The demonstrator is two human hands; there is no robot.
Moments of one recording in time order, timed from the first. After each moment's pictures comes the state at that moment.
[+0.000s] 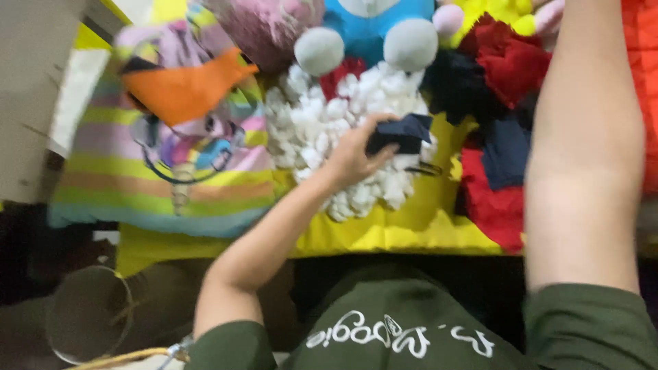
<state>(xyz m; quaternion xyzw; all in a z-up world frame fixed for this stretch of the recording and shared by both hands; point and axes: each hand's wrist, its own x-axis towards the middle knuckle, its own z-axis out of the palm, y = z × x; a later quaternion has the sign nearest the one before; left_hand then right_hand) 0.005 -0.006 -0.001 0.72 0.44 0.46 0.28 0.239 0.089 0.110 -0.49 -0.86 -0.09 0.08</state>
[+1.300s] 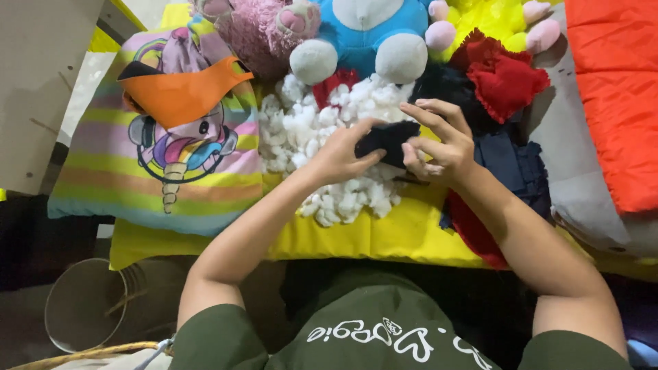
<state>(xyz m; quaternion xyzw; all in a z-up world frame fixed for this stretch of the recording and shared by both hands) 0.000 0.007 0.033 0.74 0.47 0.39 0.28 0.222 0.059 0.039 -0.11 -0.82 -0.03 0.56</state>
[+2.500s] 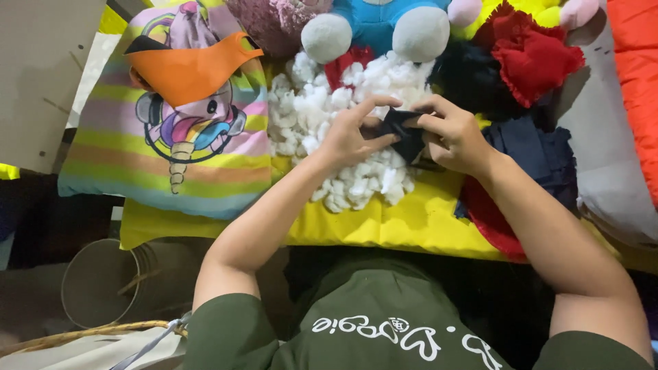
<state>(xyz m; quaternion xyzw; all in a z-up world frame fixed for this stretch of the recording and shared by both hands) -0.007 0.000 0.018 0.68 0.42 0.45 0.40 0.225 0.054 0.035 -0.15 -0.89 0.15 0.40</state>
